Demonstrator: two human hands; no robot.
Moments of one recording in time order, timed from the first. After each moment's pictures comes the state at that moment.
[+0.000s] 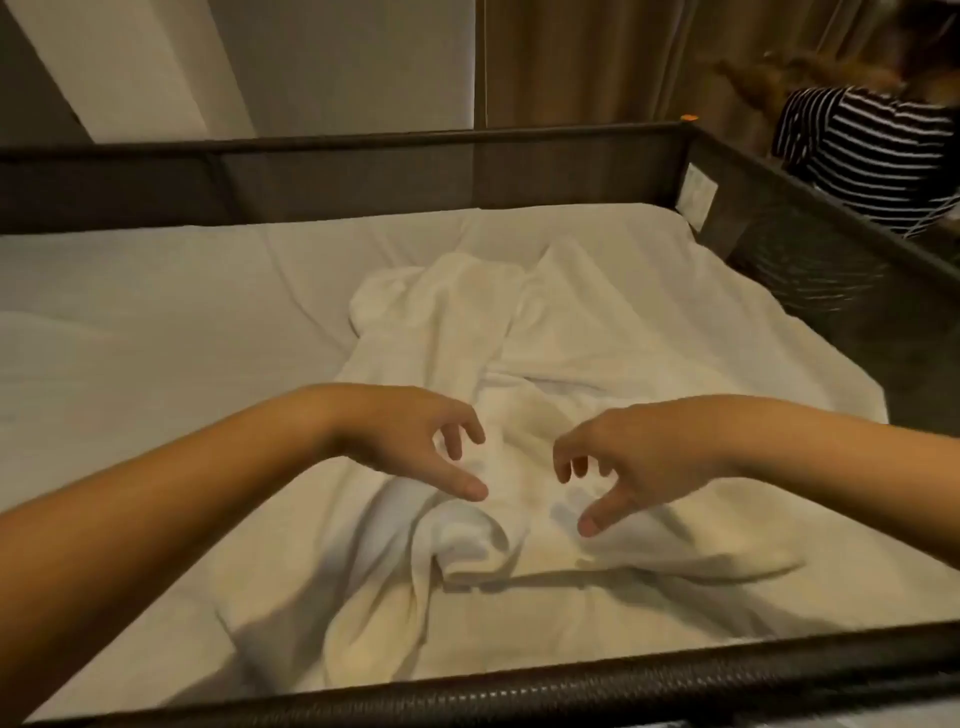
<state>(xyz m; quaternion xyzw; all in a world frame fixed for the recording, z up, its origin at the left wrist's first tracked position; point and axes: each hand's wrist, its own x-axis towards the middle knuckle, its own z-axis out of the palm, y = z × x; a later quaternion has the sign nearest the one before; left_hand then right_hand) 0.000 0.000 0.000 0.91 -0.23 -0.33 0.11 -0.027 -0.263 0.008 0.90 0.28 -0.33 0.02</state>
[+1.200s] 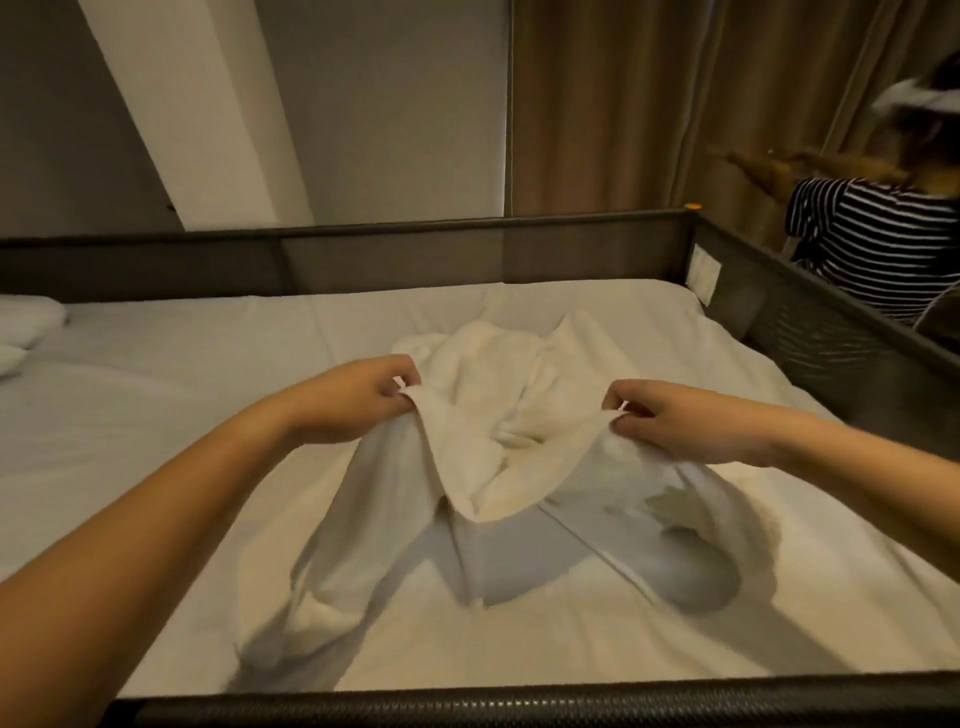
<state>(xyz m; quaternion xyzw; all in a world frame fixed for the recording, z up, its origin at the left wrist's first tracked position) 0.002 0.041 0.052 0.96 -0.11 -0.07 0.25 0.002 -0.316 0.040 0.94 0.15 -0.17 -0.25</state>
